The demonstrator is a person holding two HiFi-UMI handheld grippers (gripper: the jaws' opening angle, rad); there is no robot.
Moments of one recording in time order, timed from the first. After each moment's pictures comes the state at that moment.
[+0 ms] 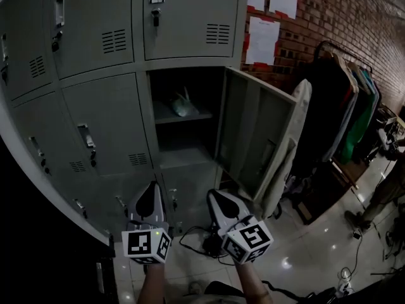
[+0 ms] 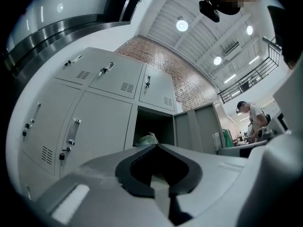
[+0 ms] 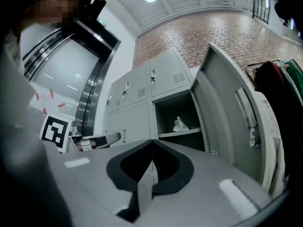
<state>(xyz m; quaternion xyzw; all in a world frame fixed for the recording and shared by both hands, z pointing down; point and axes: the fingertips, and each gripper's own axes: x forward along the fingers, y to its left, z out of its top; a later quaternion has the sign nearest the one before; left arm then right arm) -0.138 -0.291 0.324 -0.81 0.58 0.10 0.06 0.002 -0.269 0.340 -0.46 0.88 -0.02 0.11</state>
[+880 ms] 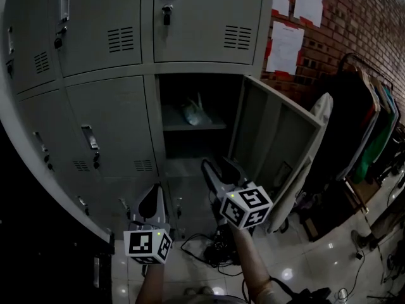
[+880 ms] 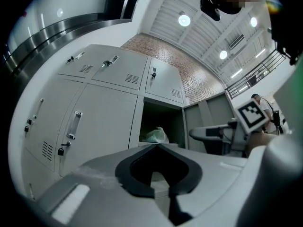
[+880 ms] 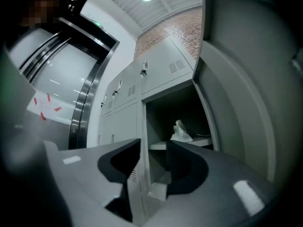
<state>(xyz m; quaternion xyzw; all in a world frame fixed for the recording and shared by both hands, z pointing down) -0.141 -0.343 0.342 -0.78 0.61 0.09 0.05 -0.006 -0.410 0.301 -0.42 0.90 -0.02 0.11</state>
